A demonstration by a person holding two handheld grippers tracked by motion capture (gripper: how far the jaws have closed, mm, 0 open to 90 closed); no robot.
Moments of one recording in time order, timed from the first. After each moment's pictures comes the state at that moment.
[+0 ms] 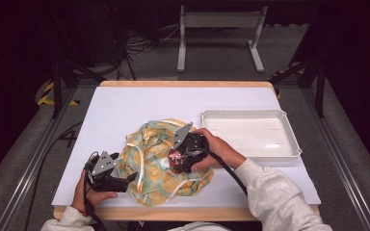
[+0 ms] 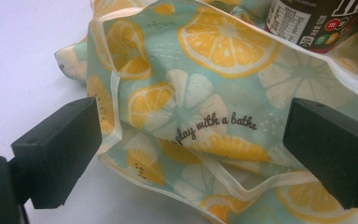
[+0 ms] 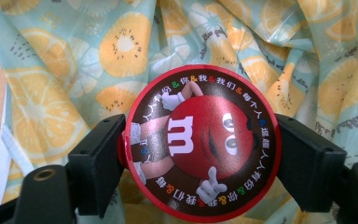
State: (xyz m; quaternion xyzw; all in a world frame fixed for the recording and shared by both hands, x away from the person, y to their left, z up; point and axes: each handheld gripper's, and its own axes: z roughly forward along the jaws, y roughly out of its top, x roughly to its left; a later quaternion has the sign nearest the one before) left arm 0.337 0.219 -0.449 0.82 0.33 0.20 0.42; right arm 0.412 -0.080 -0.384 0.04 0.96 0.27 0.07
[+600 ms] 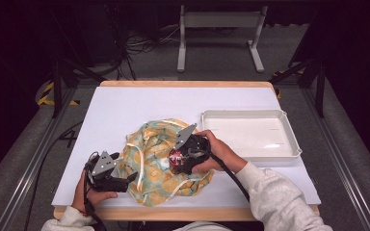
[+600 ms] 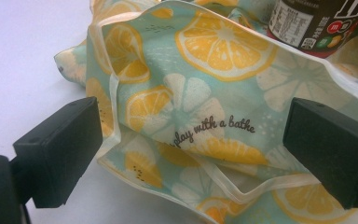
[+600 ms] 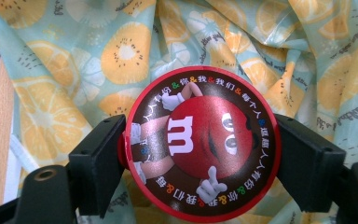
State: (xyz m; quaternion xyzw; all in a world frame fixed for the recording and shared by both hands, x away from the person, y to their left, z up) left arm 0.336 0.218 -0.448 0.82 0.33 0.20 0.43; right arm 0.405 -0.086 -0.385 0.06 0.95 0.29 0.07
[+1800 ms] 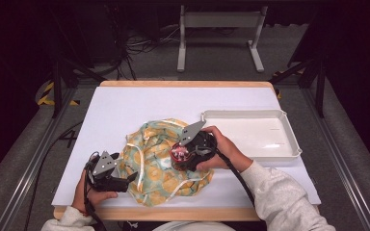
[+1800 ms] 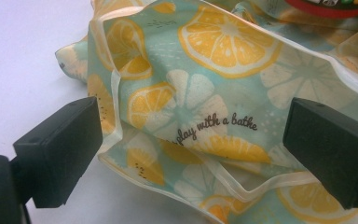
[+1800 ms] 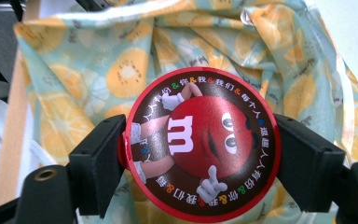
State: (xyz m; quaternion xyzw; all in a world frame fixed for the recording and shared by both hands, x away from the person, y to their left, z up) left arm 0.337 0.218 -0.449 0.82 0.33 0.20 0.42; right arm 0.401 -0.100 -0.363 0.06 0.94 0.33 0.09
